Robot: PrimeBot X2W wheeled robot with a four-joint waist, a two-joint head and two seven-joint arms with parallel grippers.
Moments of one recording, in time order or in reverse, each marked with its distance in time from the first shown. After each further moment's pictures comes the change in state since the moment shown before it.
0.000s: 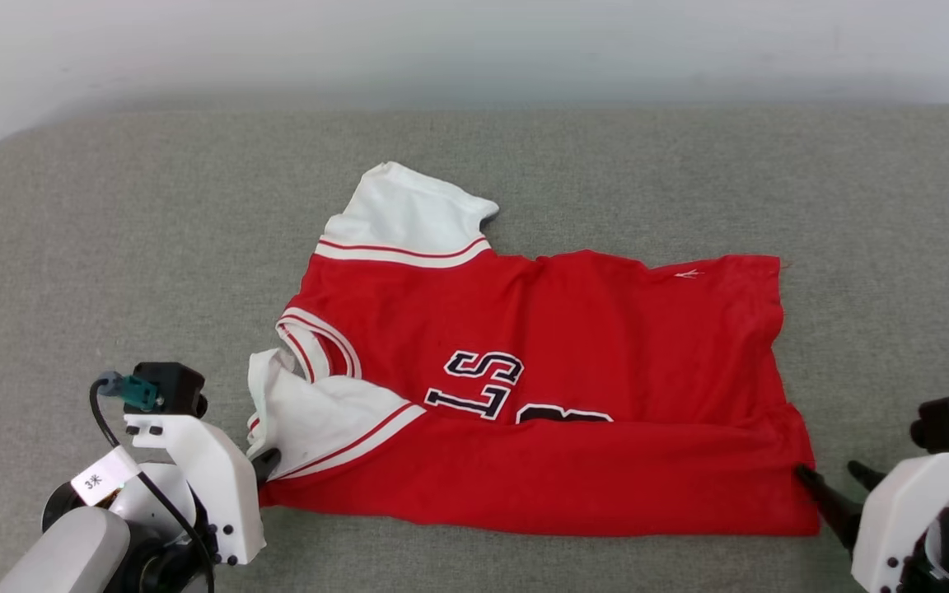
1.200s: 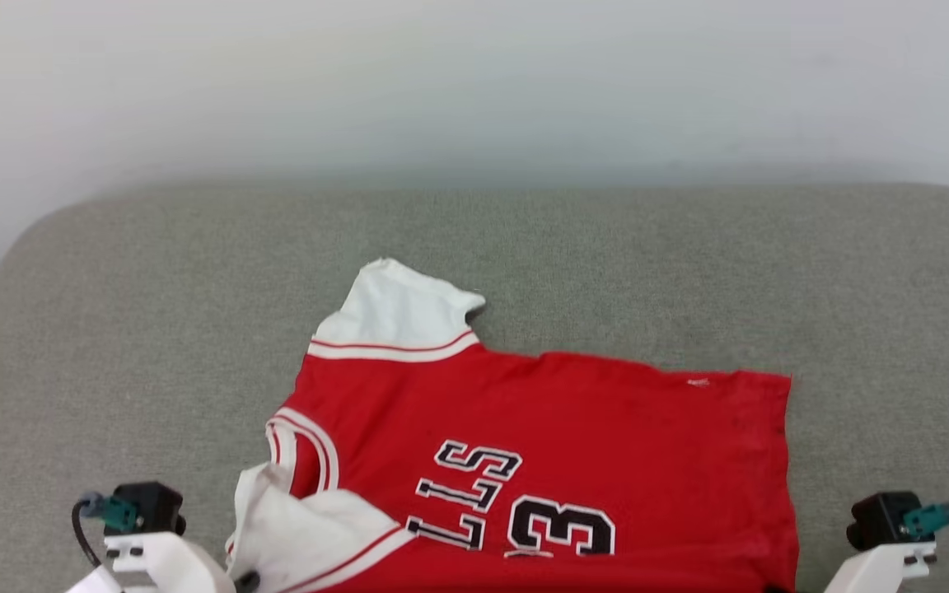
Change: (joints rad) left arm 0.242 0.050 0.024 -0.115 -0.034 0.115 -0.030; right arm 0.133 0.016 0.098 0.000 0.079 0.000 0.100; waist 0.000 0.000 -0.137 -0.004
